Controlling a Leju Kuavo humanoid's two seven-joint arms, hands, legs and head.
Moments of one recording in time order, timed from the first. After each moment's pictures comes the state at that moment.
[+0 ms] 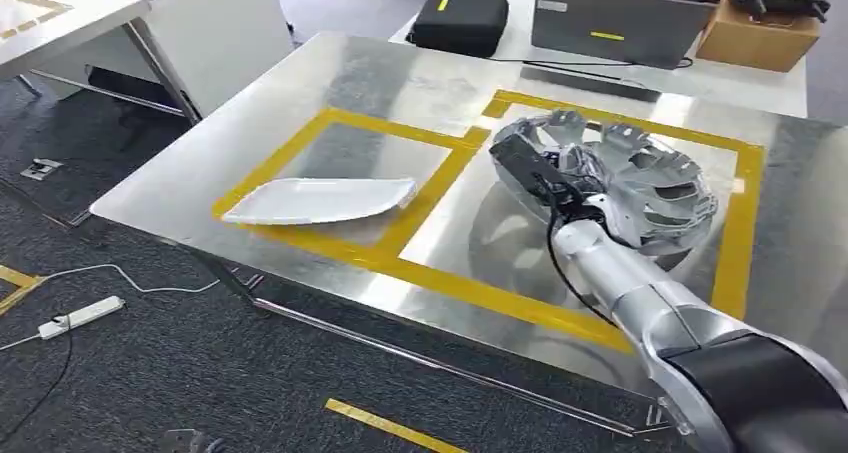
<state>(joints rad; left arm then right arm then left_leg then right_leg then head) -0.05 -0.14 0.82 -0.23 -0.52 -0.10 -0.57 -0.91 0.08 0.46 -0.47 0.58 -0.35 0.04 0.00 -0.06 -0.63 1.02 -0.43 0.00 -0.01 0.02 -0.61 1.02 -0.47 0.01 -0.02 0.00</state>
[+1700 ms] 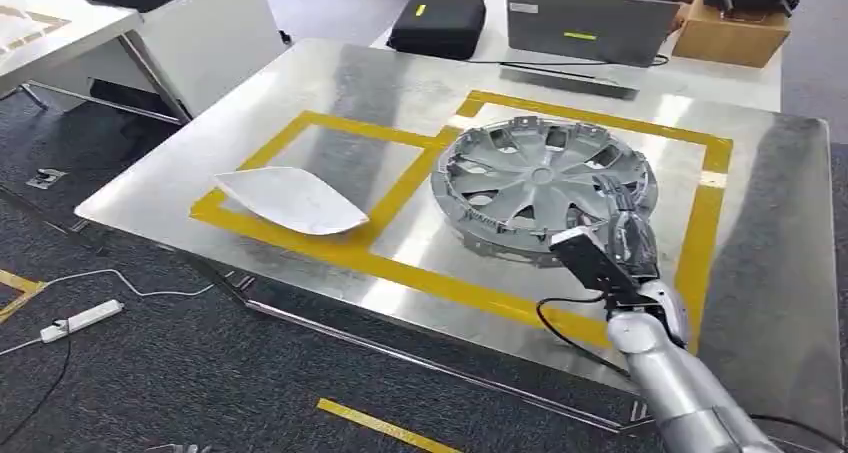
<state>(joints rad) -0.03 -0.17 0.98 -0.23 -0.49 -0.08 -0.67 -0.29 -0.06 0.29 -1.23 0.59 -0.33 -0.23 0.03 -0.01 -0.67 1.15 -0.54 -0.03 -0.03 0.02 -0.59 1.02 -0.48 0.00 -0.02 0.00</state>
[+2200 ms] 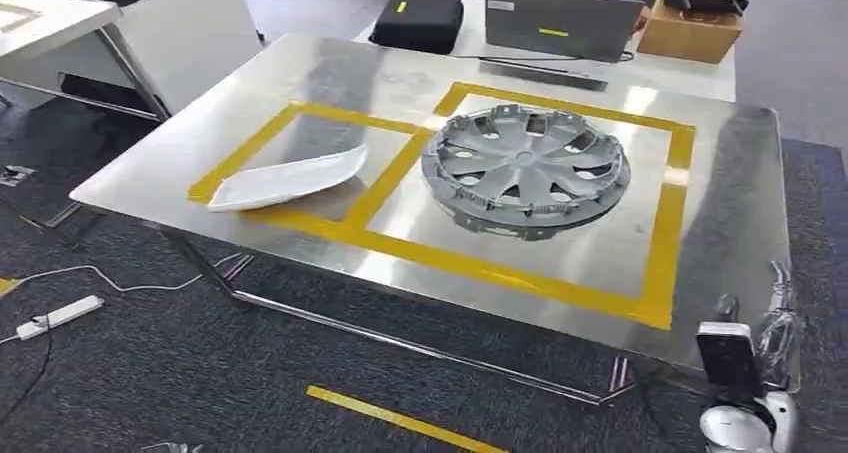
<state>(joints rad) -0.04 -0.20 1.03 -0.23 -0.52 -0.05 -0.68 0.06 -0.03 -0.11 -1.42 0.45 -0.43 -0.46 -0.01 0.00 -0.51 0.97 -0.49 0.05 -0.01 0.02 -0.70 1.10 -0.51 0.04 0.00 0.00</state>
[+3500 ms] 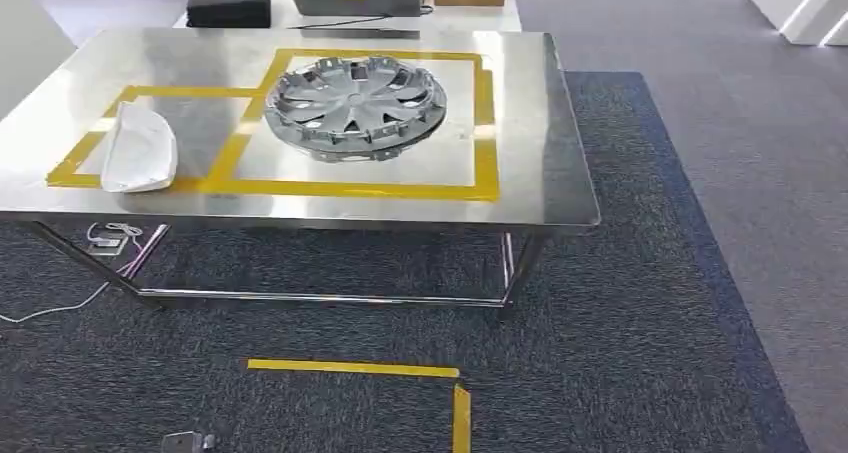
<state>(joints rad) -0.06 -0.22 1.10 -0.24 -0.66 -0.03 -0.65 -0.03 0.12 -0.77 -0.28 0.62 -0.17 -0.30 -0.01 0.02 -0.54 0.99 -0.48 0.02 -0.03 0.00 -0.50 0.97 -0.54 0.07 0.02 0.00</state>
